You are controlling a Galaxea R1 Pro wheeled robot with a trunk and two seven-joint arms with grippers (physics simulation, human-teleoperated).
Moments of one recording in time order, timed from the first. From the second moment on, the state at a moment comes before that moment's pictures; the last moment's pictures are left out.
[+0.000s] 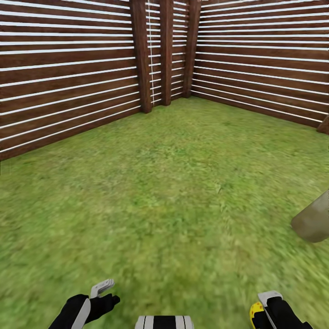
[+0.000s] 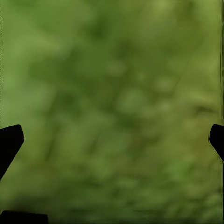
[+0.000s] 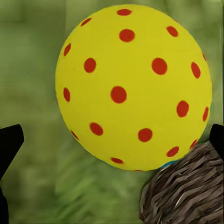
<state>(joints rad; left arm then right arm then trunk) -0.36 0.00 0.21 -0.70 0.21 0.61 -0.06 -0.37 -0.18 -0.16 -0.63 0.33 0.66 0.12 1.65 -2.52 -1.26</state>
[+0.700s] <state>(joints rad) -0.36 0.00 0.21 -0.70 0.21 0.60 -0.06 -0.37 -0.18 -0.16 -0.63 0.33 0.66 0.12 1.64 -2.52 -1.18</state>
